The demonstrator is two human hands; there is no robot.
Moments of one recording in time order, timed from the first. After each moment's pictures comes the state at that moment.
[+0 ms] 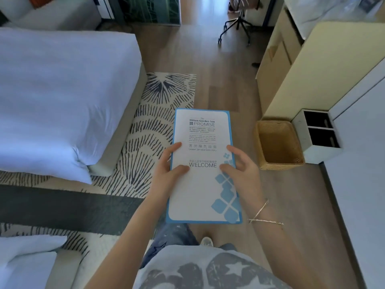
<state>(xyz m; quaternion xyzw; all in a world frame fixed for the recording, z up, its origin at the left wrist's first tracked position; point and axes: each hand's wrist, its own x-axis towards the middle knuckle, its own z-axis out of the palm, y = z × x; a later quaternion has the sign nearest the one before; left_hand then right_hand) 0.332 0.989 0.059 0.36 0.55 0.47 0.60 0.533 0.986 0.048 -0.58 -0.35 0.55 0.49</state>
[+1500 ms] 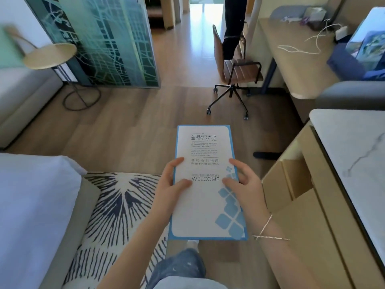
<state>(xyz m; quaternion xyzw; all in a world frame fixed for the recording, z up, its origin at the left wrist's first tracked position) 0.564 2.274 0.054 0.38 0.54 0.46 0.59 0.765 2.265 0.045 -0.58 -0.37 0.52 0.51</state>
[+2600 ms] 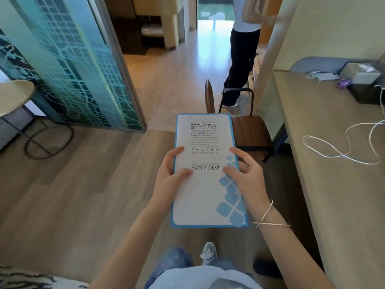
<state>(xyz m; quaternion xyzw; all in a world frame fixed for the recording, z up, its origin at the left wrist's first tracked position) 0.773 3.105 0.090 0.38 0.53 0.52 0.56 0.973 3.111 0.096 -0.54 -0.41 0.55 0.49</state>
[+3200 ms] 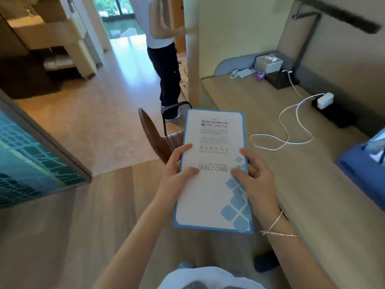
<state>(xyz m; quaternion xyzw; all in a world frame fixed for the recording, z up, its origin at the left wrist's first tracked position) 0.890 3.279 0.110 0.53 0.40 0.35 0.66 1.063 3.178 0.107 -0.61 -0.25 0.36 0.66</state>
